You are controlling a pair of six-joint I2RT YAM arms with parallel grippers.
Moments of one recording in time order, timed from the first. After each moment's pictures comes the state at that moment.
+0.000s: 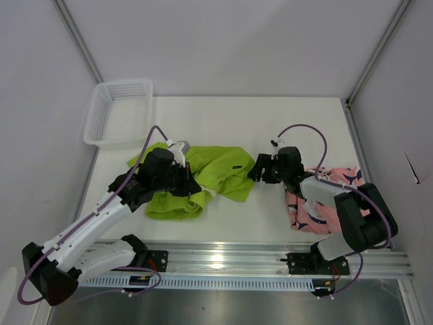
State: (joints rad) left arm -0.65 0.96 0.86 -0.62 0.19 -0.56; right arm 0.40 1.47 0.62 0.22 -0.25 0.49
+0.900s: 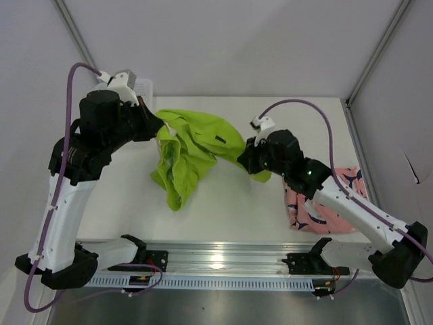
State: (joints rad) left arm -0.43 1.16 1.77 -1.02 -0.02 -0.42; right arm 0.70 1.20 1.12 -0.35 -0.05 0.32
